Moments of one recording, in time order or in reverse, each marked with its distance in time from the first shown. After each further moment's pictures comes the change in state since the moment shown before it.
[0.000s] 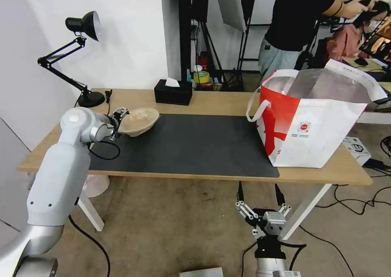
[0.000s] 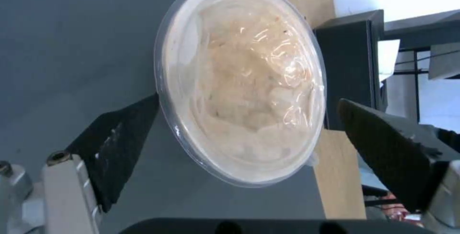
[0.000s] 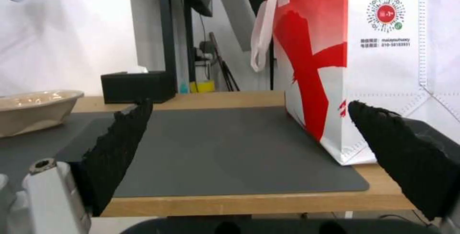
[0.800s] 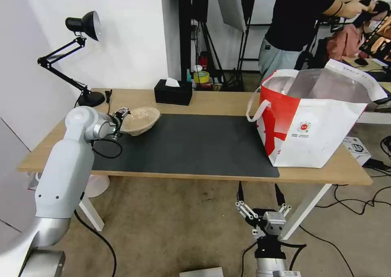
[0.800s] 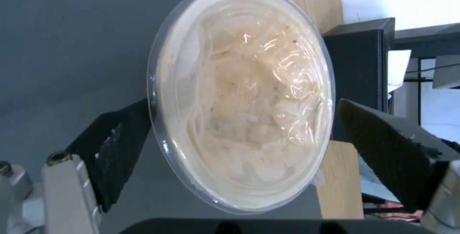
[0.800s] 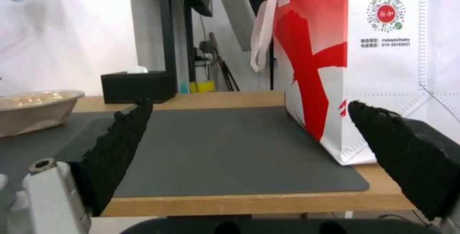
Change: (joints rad) left arm -0.041 -0.036 -0.001 0.089 0.020 0.003 0.019; right arm 0.000 0.000 0.000 0.000 0.000 0.000 0.000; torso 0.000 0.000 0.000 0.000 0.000
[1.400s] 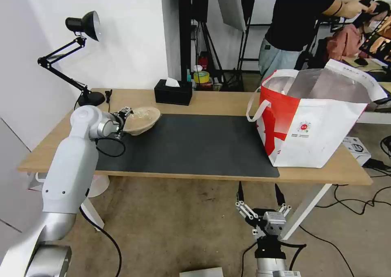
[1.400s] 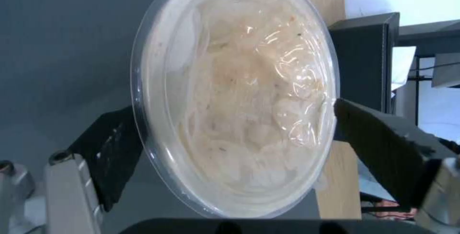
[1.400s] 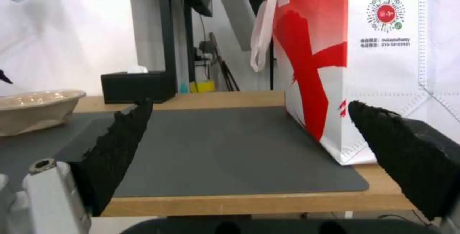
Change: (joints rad) left arm -0.018 -0.036 0.003 0.053 0.026 0.005 0.033; right arm 0.000 0.000 0.000 0.000 0.000 0.000 0.000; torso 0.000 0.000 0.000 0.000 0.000
